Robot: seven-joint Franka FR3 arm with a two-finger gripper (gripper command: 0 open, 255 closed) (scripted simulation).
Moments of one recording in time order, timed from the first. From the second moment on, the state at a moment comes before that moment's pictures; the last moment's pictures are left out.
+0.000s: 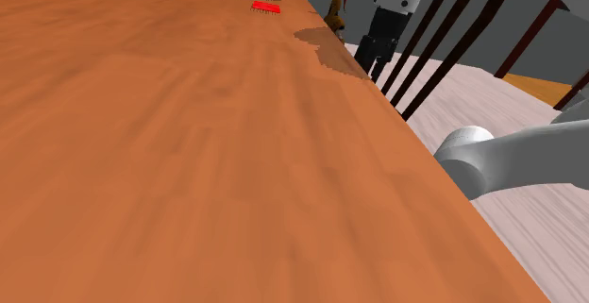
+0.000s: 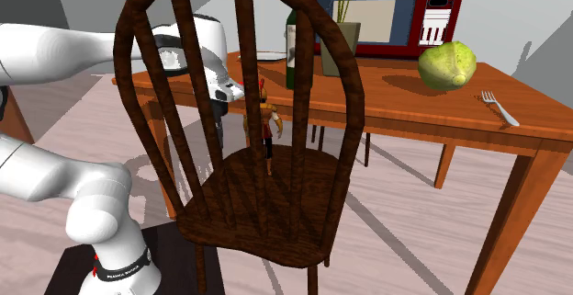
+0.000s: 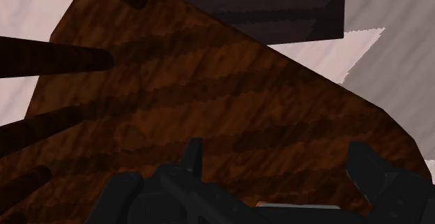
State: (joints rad) arm 0.00 -0.83 -0.02 -2.44 0.06 1.59 0.07
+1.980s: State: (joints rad) arm -0.02 -0.43 0.08 -1.91 0.00 1.47 0.21
